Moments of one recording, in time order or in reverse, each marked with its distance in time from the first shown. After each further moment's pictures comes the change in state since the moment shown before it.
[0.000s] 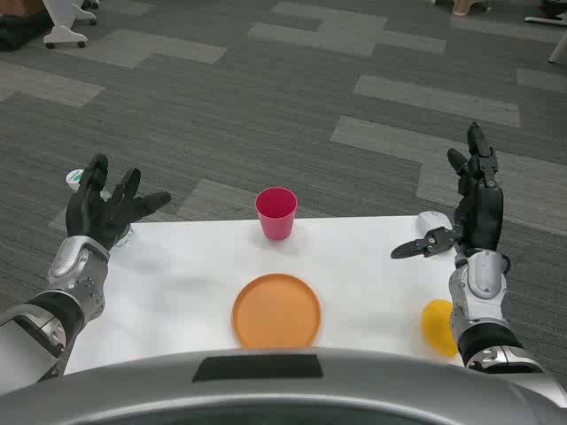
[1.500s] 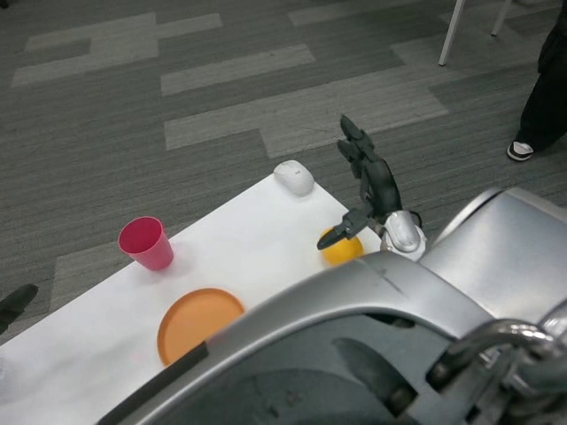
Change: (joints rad) left arm -0.055 0.000 -0.079 0.009 0.057 0.018 -0.003; right arm 0.363 0.045 -0.219 -0.160 0.007 0.045 0.050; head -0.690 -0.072
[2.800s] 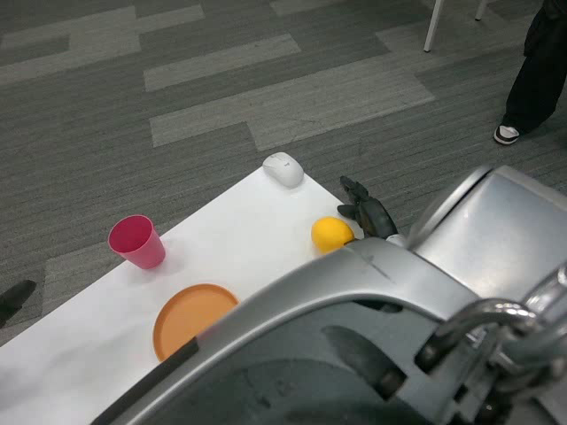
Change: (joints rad) left arm -0.055 -0.023 -0.076 0.051 -0.029 0.021 0.000; right arm -0.173 -0.018 -0.023 0.658 -0.018 -0.025 0.121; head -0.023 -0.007
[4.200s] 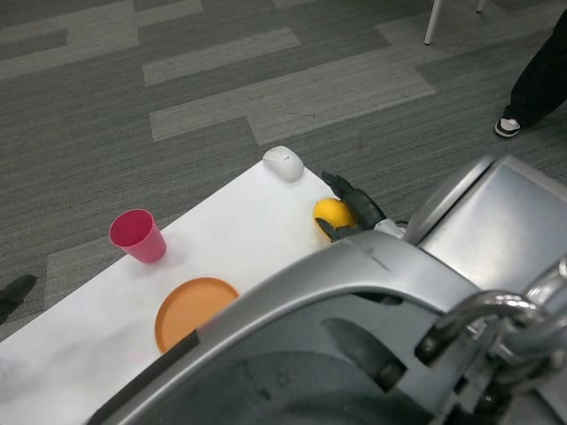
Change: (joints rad) left arm 0.012 0.000 0.019 -0.013 0.000 0.000 0.000; right arm -0.064 -0.055 0.039 0.102 -0.301 -0.020 -0.114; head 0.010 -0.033
